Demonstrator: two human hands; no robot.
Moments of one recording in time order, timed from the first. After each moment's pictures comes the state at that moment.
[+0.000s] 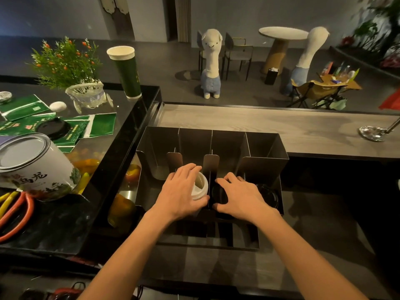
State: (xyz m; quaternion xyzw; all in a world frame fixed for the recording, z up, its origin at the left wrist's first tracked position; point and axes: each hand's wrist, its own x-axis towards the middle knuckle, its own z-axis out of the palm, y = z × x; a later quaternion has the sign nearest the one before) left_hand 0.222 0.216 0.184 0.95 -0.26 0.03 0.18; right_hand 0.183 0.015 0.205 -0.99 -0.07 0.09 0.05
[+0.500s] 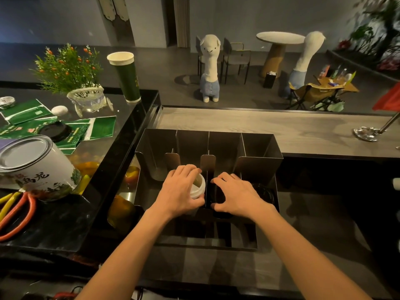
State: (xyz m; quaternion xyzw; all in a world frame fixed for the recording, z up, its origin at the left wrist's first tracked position) left_hand 0.223 0.213 0.186 0.94 -0.29 0.06 0.17; right_hand 0.184 0.009 0.203 -0.99 -0.12 0.07 0.07
